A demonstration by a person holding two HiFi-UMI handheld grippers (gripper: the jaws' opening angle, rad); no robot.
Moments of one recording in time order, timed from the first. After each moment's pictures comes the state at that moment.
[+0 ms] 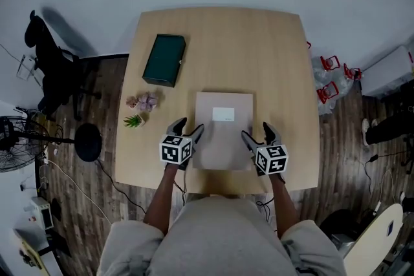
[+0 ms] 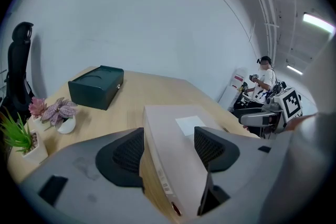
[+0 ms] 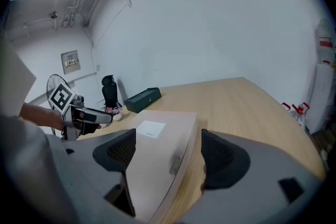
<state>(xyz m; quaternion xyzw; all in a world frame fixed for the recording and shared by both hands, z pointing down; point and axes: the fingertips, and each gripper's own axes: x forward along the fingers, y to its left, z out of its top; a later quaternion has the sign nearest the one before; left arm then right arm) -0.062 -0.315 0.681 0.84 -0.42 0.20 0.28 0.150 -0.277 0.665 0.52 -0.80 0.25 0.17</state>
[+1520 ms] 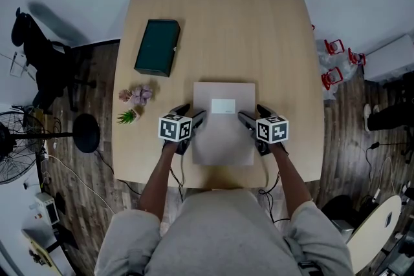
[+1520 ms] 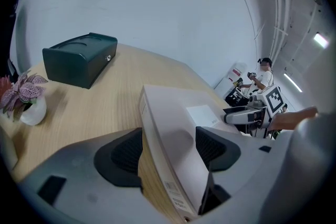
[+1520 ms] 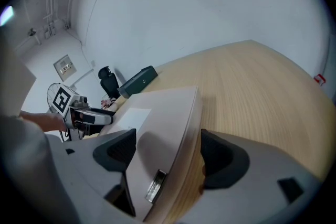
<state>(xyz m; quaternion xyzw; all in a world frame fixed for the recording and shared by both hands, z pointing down) -0.044 -0.343 0.739 0.82 -0.34 0.24 0.38 0.143 -0.321 0.741 0.45 -0.77 0.39 0.21</state>
